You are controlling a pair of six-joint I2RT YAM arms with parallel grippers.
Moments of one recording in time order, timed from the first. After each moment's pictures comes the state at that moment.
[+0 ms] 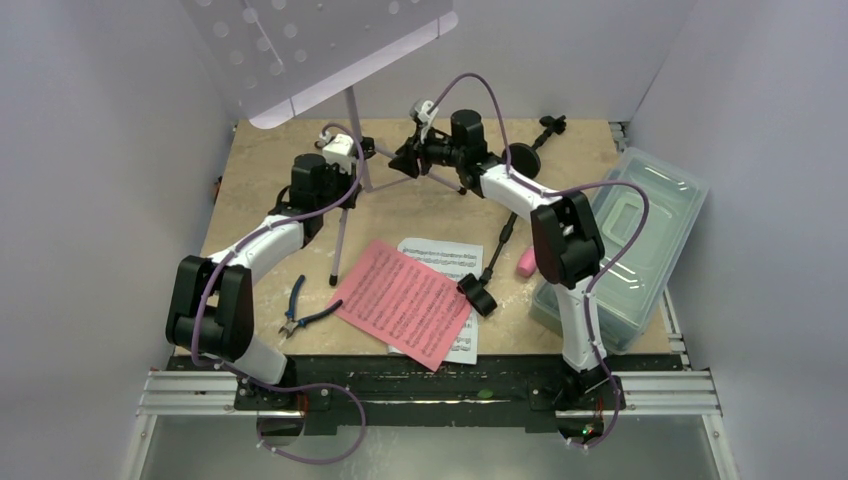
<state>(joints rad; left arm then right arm) -0.23 1.55 0.95 0.16 0.13 0.01 0.49 2.19 1.72 0.25 -0.72 -0.05</state>
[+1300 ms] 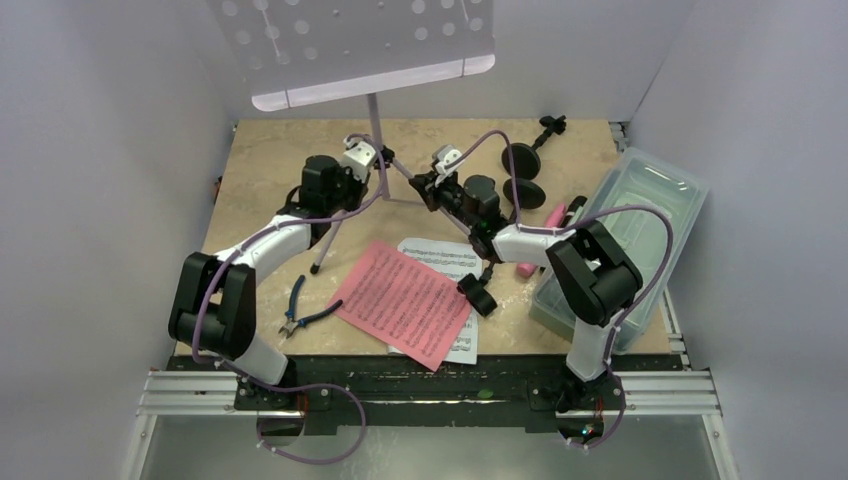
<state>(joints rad) -0.27 1.58 0.96 0.15 0.11 0.21 0.62 1.86 1.03 0.83 -0.17 0.00</state>
